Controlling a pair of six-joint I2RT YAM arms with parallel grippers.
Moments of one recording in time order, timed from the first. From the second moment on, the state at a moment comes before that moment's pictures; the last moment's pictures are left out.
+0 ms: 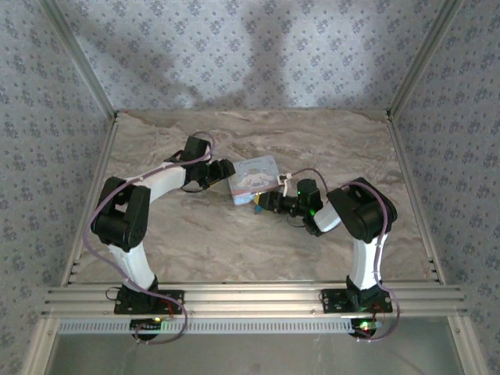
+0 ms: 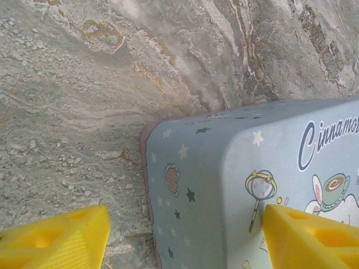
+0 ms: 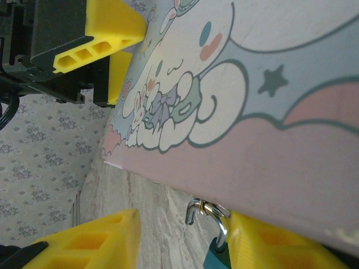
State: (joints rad) left arm -0.39 1.81 1.15 -0.27 0.33 -0.72; right arm 0.48 1.93 0.55 1.05 -0.67 0.80
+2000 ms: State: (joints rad) left arm -0.40 1.78 1.12 -0.27 0.31 -0.73; right arm 0.46 1.94 0.54 1.00 -0.66 0.86
